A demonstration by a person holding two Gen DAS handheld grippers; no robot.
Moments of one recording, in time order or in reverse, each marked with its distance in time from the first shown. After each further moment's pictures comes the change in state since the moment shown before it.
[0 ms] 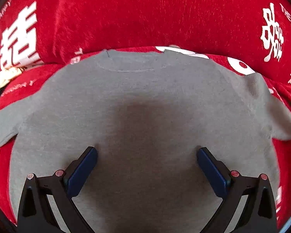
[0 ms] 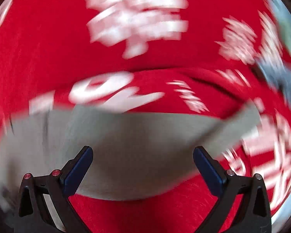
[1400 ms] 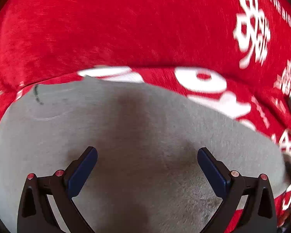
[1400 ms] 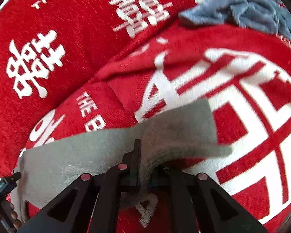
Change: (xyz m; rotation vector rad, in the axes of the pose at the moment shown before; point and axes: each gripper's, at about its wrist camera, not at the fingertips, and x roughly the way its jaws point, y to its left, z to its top) left arm 0.037 -0.130 0.066 0.124 0.046 -0.091; right arm 0.036 -0.242 -0.096 0.579 -0.106 0.138
